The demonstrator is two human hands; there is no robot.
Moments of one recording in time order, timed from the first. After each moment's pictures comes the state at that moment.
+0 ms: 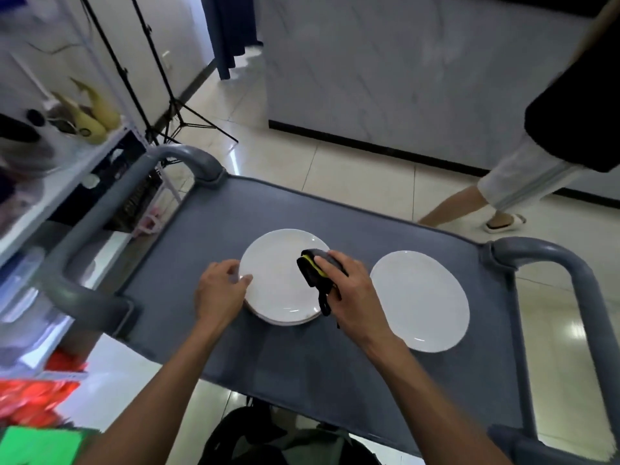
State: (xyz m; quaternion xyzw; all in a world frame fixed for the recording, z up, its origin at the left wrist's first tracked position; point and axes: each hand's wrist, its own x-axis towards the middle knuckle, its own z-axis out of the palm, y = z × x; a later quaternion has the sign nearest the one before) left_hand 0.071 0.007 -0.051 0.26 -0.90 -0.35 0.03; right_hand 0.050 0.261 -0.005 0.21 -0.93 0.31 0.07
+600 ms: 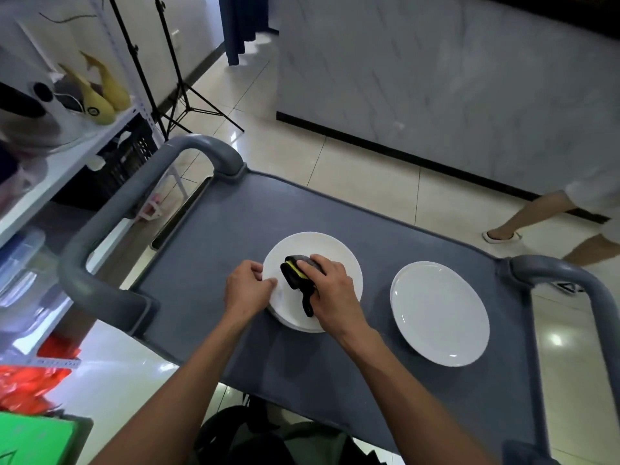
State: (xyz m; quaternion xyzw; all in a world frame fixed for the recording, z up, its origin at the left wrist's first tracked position) left_hand 0.050 -0.001 -0.066 0.34 -0.81 -0.47 -0.05; right_hand 0.035 0.177 -0.022 0.20 -0.95 0.23 -0.07
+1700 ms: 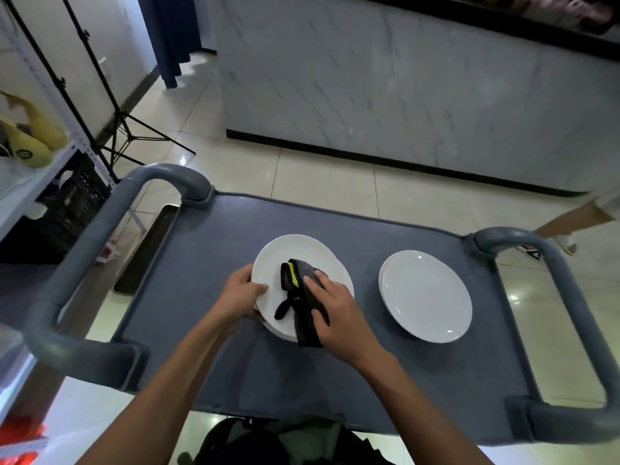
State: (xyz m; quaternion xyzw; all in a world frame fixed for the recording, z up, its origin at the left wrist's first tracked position) left_hand 0.029 -0.023 -0.029 0.21 -0.67 -0.68 -0.19; right_hand 0.073 0.187 -0.020 0.16 -0.94 0.29 -0.05
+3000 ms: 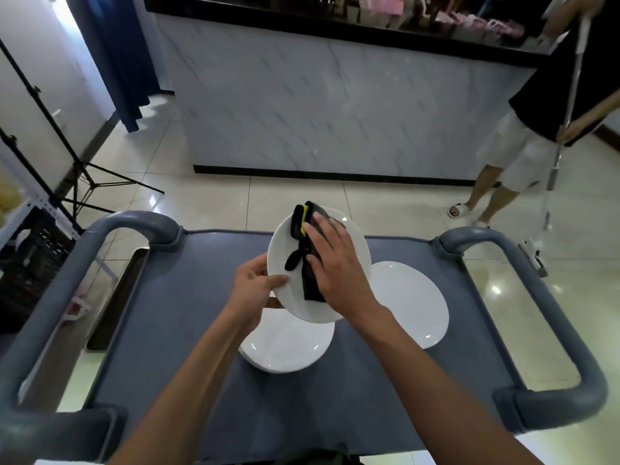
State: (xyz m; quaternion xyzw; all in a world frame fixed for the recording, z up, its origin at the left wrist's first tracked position) left_hand -0.006 0.030 0.038 0.06 -0.62 -0.76 -0.16; right_hand -0.003 0.203 0.061 0.15 -0.95 0.21 0.18
